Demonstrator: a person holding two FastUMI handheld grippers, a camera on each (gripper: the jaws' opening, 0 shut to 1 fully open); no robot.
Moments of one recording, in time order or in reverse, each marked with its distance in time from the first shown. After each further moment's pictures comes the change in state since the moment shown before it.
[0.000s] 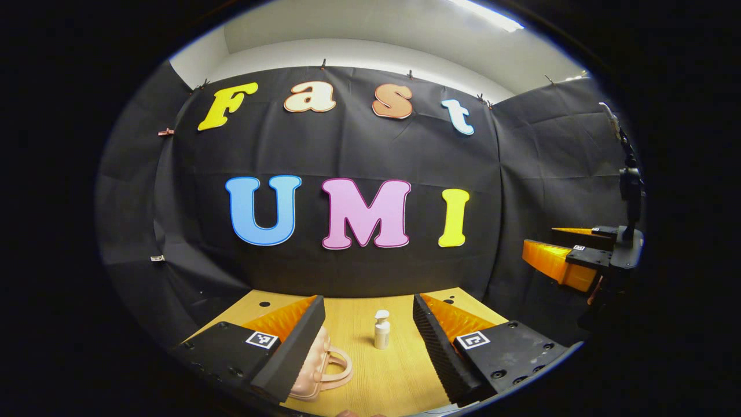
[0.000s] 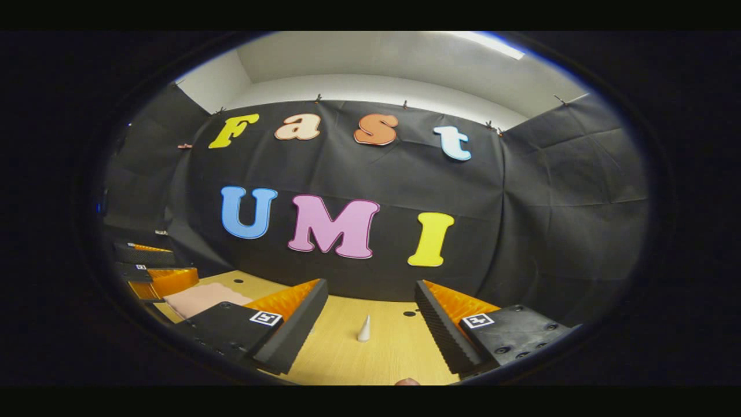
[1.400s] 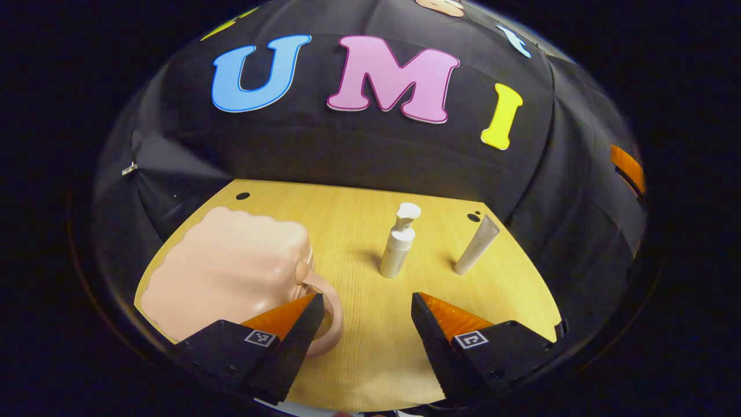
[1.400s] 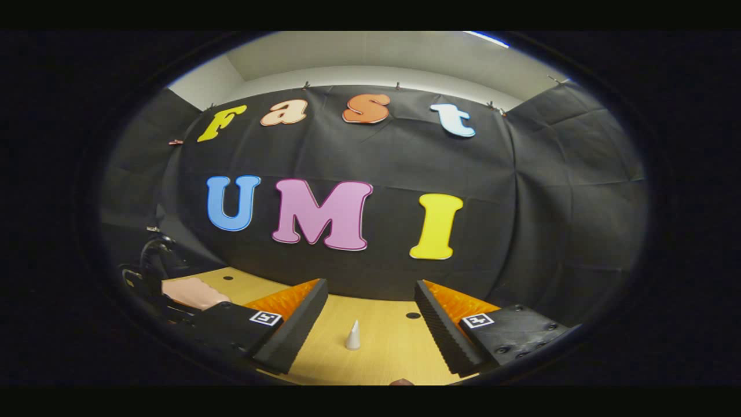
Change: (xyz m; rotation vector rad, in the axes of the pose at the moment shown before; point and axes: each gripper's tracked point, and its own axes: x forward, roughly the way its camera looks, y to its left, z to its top) left arm 0.142 0.029 -0.247 -0.144 0.634 0.066; right arm 0.120 -0.036 -0.076 0.041 0.044 0.070
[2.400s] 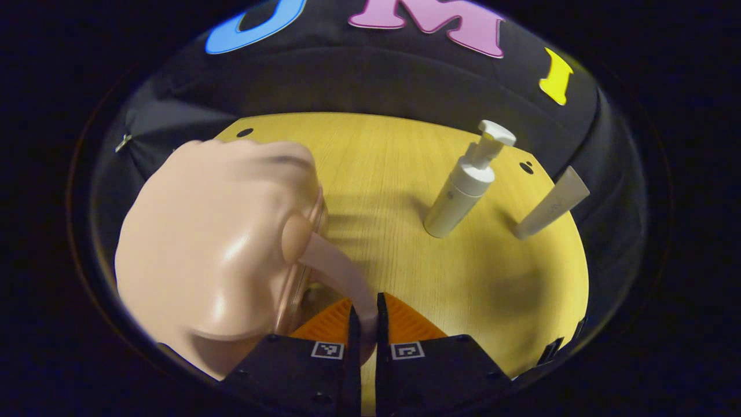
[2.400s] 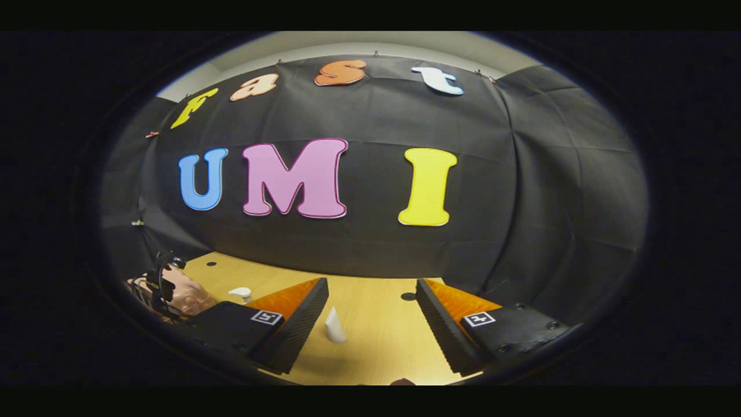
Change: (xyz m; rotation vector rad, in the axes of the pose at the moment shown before) left arm 0.083 0.031 -0.046 0.025 0.306 0.057; right arm 0.060 -0.049 -0.073 0.038 0.175 -0.078
